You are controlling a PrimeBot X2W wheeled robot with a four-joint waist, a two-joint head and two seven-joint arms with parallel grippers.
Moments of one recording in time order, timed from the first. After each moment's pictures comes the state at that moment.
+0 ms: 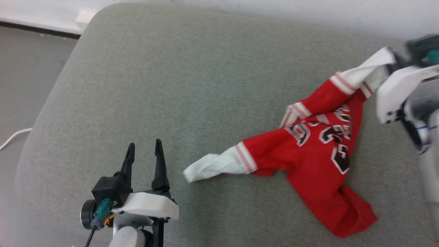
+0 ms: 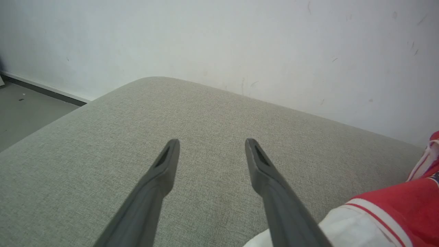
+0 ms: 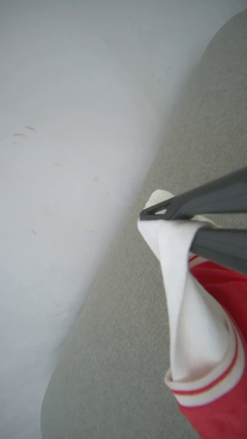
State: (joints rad) left arm -0.09 0.06 -0.18 0.12 -0.31 0.18 -0.26; right arm -0.63 -0.28 0.04 0.37 0.03 0.13 0.26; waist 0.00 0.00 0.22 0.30
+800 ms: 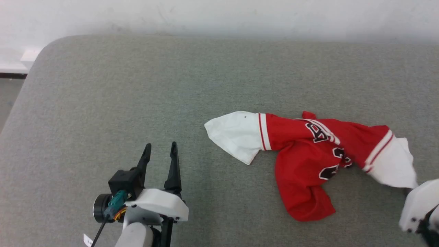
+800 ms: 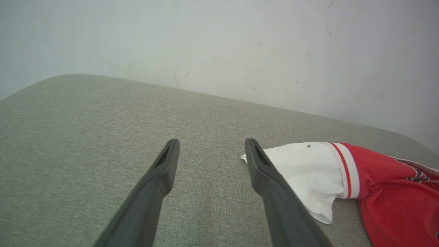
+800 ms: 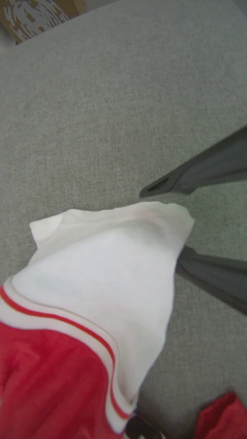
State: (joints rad) left arm -0.12 0.06 -0.22 0.17 -0.30 0.13 -0.21; right arm -0.08 -0.07 -0.42 0.07 0.00 0.13 0.61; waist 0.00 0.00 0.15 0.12
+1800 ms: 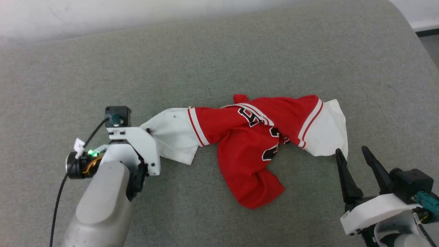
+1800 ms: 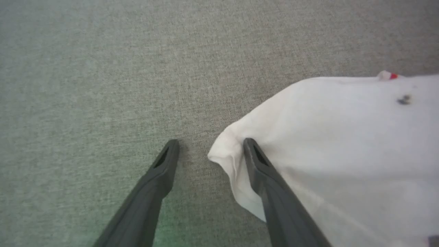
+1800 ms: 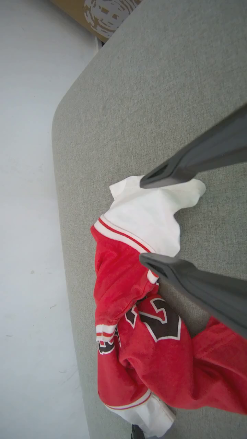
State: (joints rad) left arm -0.51 0.19 -0.25 0.54 -0.25 0.21 0.36; right arm 0.04 -0.05 -0.03 -0.05 0.17 0.13 -0.02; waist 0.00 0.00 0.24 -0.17
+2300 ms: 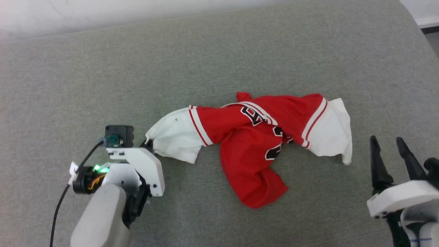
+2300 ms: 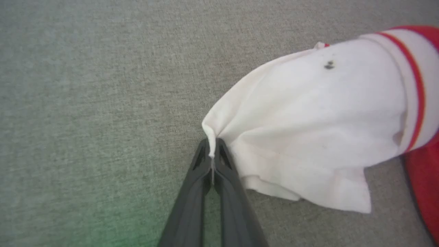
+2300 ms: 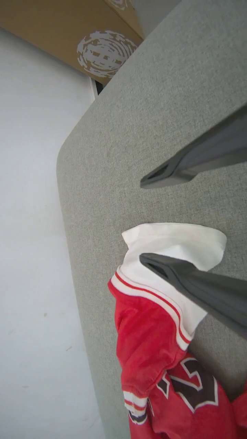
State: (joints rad) left arm -0.35 0.21 -0.24 0.35 -0.35 0.12 0.33; right arm -0.03 -0.05 -0.17 0.01 0.19 0.13 -0.03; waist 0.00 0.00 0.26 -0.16
